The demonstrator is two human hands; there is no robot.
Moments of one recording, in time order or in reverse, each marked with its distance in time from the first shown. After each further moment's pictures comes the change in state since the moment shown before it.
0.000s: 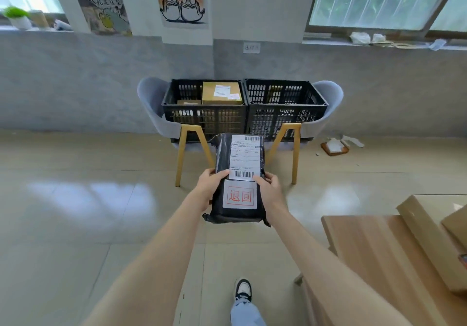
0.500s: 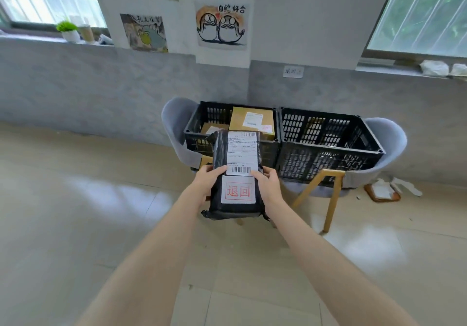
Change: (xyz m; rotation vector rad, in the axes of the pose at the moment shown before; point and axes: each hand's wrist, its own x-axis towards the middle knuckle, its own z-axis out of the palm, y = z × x) left_hand 0.186 0.142 -0.039 -0.075 0.151 0.020; right_hand 0.225 -0.099 0.125 -0.092 -0.205 -0.029
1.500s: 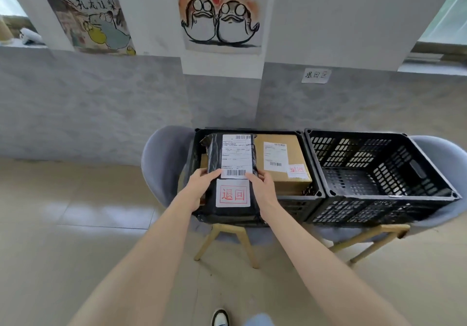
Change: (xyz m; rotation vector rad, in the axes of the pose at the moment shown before) left_hand 0.401 0.166 -0.096 0.037 -0.080 -0.125; right_hand 0.345 -0.078 0.210 0.004 0.115 0.113
